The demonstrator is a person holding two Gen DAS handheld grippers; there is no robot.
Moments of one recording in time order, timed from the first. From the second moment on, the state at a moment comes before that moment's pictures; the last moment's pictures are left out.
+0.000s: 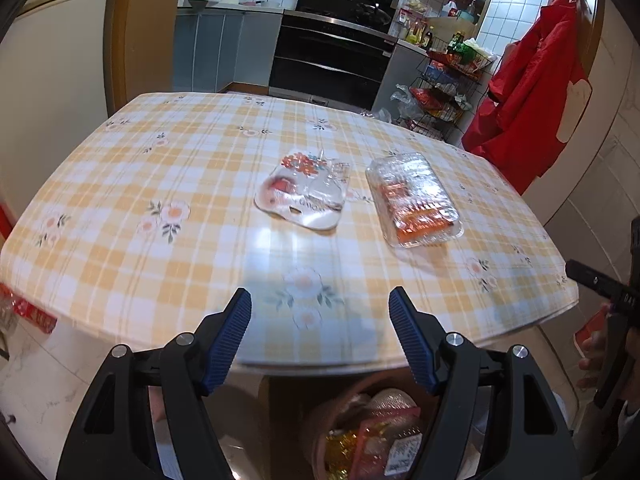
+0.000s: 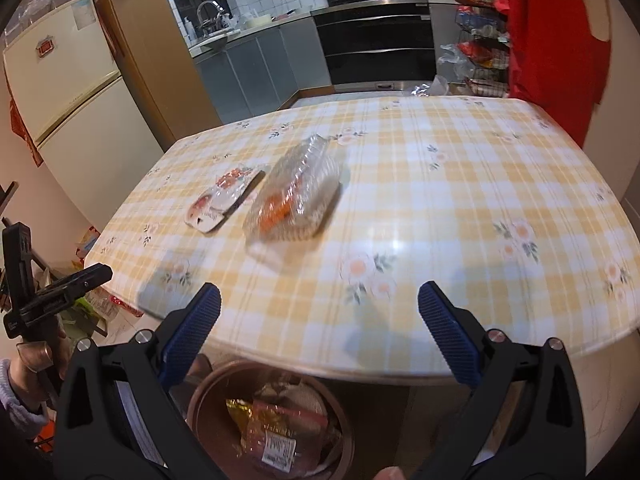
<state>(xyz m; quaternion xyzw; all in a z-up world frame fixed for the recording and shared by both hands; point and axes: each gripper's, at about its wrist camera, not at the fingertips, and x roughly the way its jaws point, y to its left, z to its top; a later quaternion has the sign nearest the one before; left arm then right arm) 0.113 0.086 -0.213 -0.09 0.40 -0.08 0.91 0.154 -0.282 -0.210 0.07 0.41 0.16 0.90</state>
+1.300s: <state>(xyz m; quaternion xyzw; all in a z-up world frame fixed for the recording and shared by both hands) 0.308 0.079 -0.265 -0.03 0.44 -0.11 0.89 0.361 -0.222 -0.231 0.14 0.41 0.27 0.86</state>
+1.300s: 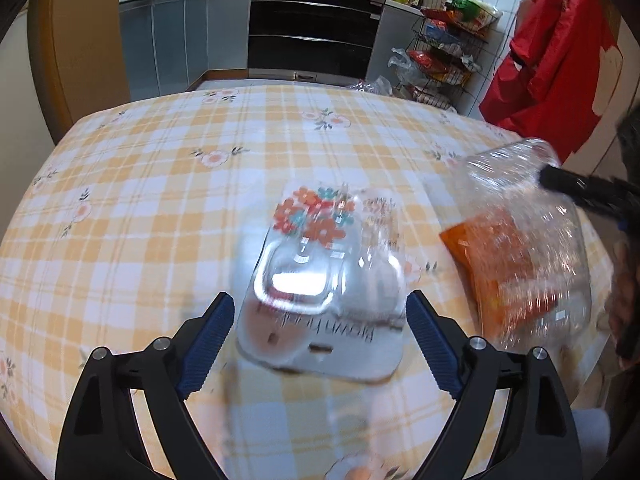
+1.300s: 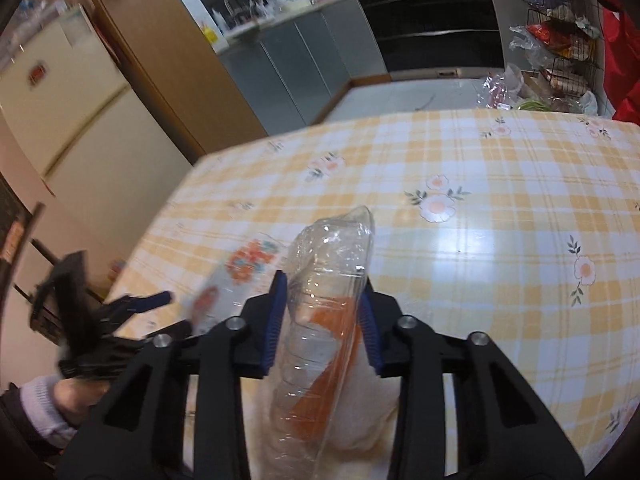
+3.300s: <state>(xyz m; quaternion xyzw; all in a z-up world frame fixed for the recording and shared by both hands) 0.152 0.034 -0.129 0.02 0.35 -0.20 0.92 0.169 -0.261 -0.105 0.20 0.28 0.29 0.89</state>
